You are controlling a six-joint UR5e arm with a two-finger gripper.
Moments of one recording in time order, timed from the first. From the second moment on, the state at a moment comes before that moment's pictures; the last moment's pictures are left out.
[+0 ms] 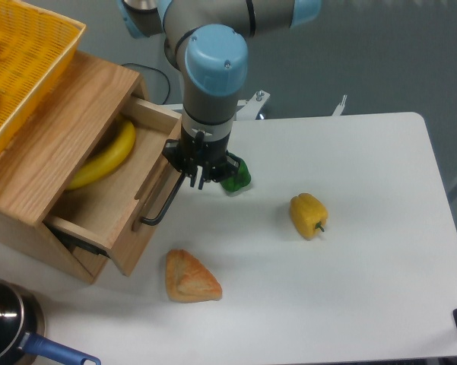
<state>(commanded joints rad) 2.38 -1.72 -1.53 -1.47 1.39 0.57</state>
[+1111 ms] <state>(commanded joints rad) 2.36 -1.71 -1.53 -1.48 1.38 0.56</state>
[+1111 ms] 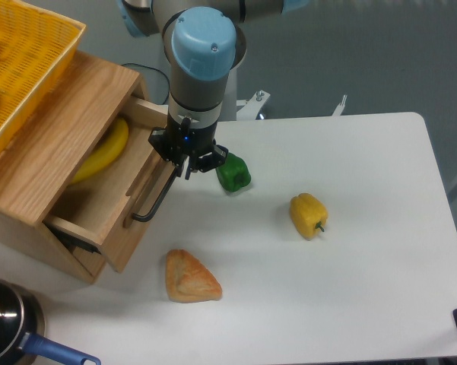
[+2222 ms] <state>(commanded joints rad) 2.28 -1.72 -1.54 -1.48 1.33 0.50</state>
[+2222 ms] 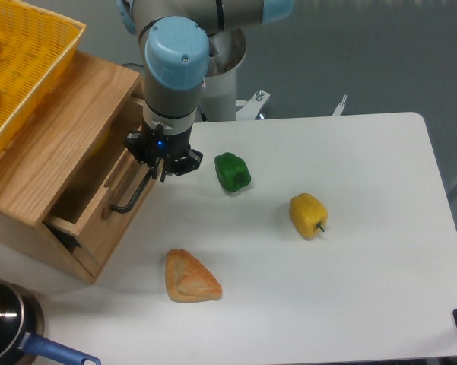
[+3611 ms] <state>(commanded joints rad) 2.20 -1.72 -1.54 -1.47 1.27 0.45</state>
